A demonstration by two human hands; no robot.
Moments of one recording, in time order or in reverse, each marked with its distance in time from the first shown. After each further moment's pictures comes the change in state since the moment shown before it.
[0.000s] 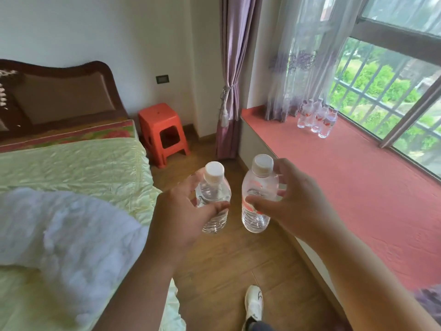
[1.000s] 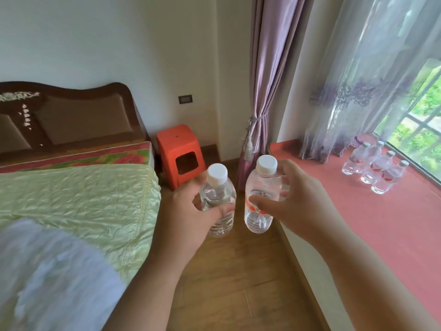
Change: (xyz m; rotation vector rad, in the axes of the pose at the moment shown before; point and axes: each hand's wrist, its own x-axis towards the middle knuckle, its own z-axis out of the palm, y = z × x) left_hand 0.325 -0.004 0.080 0.015 0.153 -0.098; right_hand 0.376 0.056 -0.004 0.027 -0.097 -0.143
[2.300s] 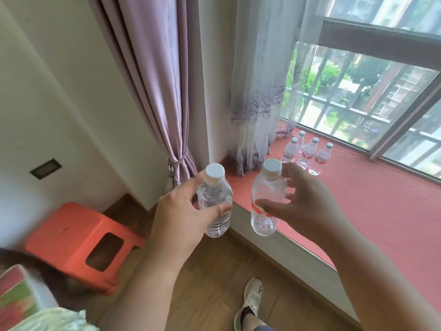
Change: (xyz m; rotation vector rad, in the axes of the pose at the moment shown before) left_hand 0.425 -0.027 0.165 -0.174 -0.619 0.326; right_hand 0.280 0.091 -0.003 -0.122 0.445 0.549
